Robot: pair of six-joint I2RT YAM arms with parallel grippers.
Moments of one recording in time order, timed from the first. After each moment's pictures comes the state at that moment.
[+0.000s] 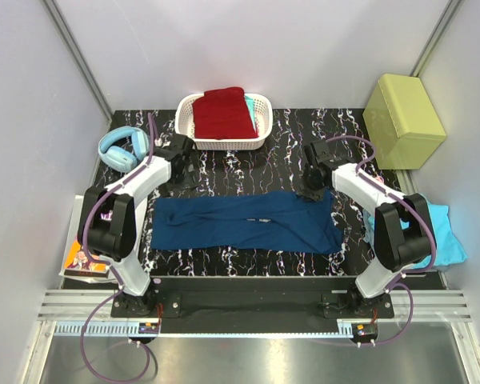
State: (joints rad) left arm -0.29 1.72 1.25 -0.74 -0.29 -0.61; right arm 0.35 1.66 1.17 -0.64 0.02 0.69
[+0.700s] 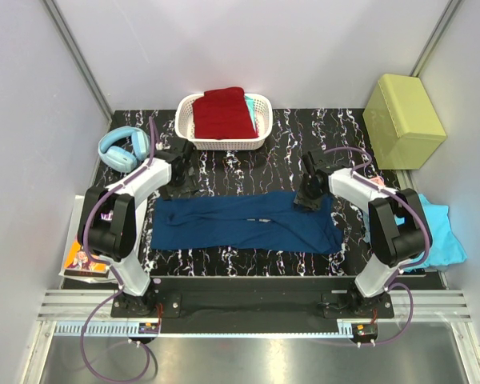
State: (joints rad) left arm -0.29 1.72 1.22 -0.73 -0.26 -0.61; right arm 0.35 1.69 1.07 -0.59 -0.05 0.74
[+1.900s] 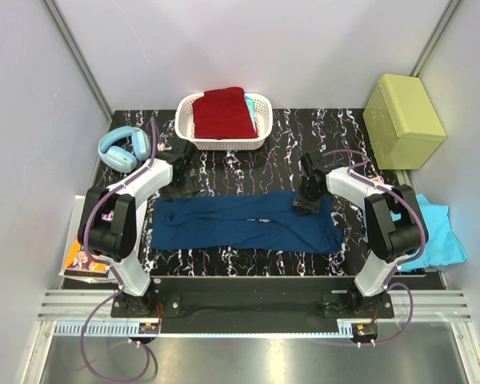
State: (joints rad) left arm -0.30 1.72 1.21 -0.73 -0.26 -0.61; right arm 0.35 1.73 1.08 -0.62 -0.08 0.74
